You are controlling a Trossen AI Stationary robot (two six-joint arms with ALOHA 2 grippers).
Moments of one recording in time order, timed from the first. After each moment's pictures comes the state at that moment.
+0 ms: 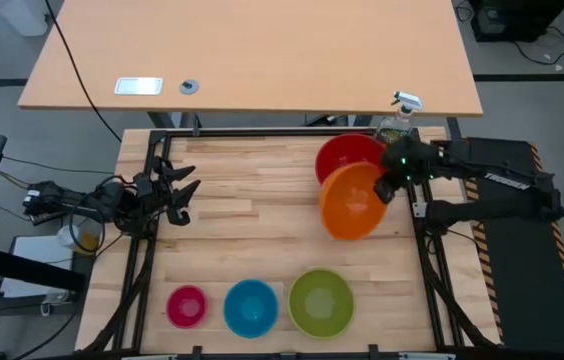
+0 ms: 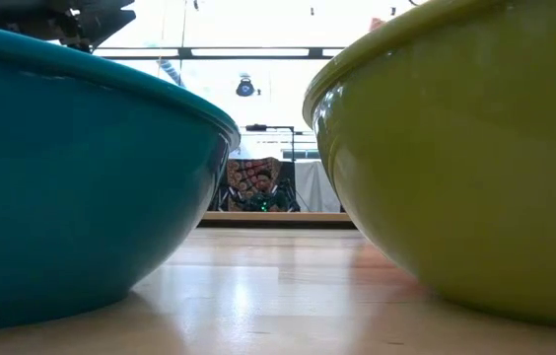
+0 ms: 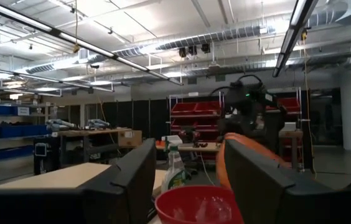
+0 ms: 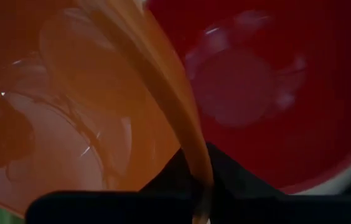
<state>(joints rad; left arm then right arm) -0.16 0.30 0.14 0.65 -0.51 0.26 -0.36 0.91 1.02 -1.15 0.03 0.47</state>
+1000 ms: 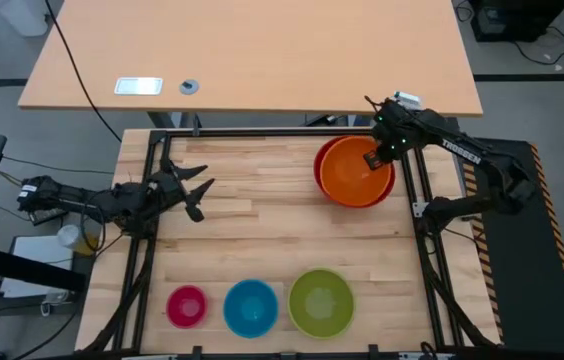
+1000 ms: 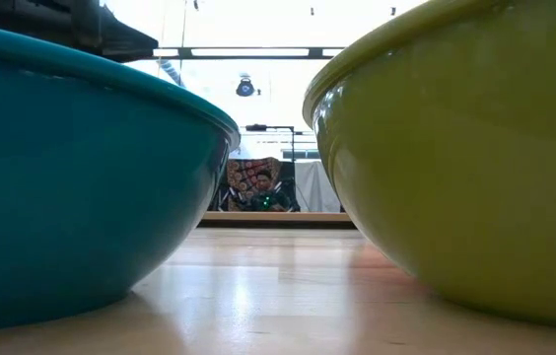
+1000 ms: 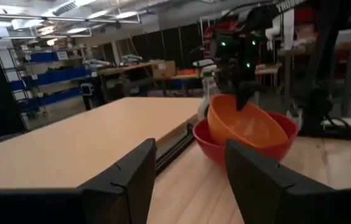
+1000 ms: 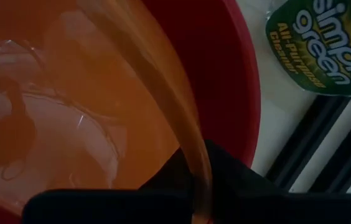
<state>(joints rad) -0.16 0.46 0.29 0.30 -0.71 0.20 -0.87 1.28 1.02 -1.09 0.00 0.19</state>
